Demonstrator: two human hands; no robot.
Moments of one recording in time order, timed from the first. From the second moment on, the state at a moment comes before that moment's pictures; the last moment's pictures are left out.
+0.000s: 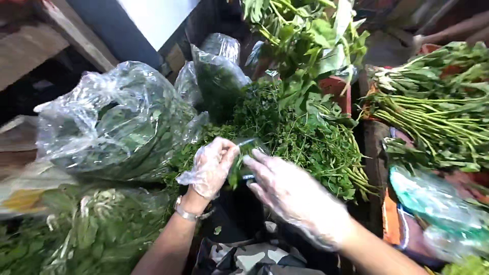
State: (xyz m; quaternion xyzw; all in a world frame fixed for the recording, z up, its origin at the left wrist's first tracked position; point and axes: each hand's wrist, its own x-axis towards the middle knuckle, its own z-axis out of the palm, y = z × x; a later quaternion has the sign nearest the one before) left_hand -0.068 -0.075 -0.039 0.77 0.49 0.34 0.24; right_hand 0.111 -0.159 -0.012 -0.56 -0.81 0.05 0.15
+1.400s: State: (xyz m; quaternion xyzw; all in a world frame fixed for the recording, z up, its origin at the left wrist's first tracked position) left_hand -0.116 -0.020 0.038 0.93 0.34 -0.06 0.10; right_hand 0.204 -0.104 -0.017 -0.37 -0.89 0.08 0.26
